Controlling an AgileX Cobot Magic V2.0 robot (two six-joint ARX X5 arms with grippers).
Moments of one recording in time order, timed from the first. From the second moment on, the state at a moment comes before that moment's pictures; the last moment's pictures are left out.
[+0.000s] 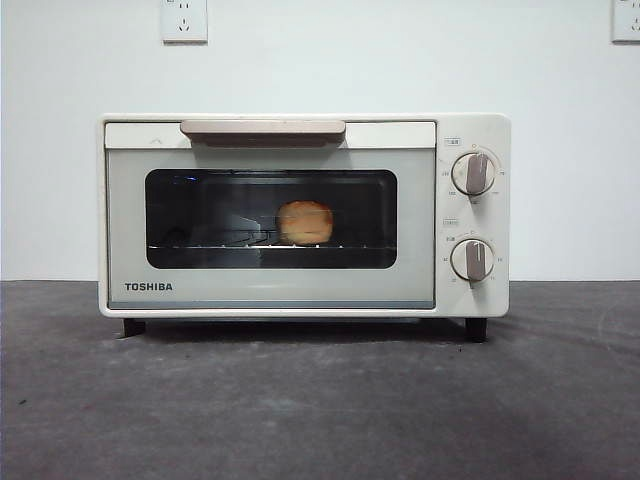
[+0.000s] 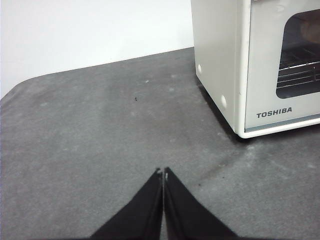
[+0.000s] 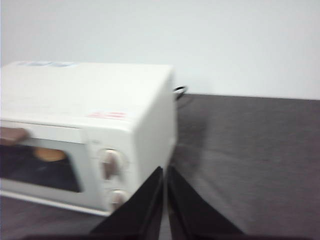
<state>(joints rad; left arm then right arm) 0.00 0.01 0.03 -0.18 0.07 0.19 0.23 0.40 0.55 -0.27 -0.05 0.10</state>
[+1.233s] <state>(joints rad) 0.00 0.01 0.03 -0.18 0.07 0.19 0.04 0.01 0.02 -0.17 -0.05 0.11</state>
